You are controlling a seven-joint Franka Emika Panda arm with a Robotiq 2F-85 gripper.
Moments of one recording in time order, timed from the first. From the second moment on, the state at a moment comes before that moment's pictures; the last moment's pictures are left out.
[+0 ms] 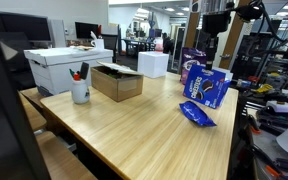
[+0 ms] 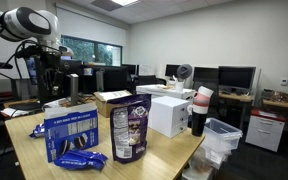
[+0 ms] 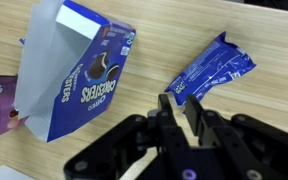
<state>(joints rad) 0.13 -0.40 0.14 -2.53 -0.15 1.98 0.23</state>
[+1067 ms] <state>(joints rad) 0.16 -0.02 0.24 -2.47 -0.15 2.05 0.38</state>
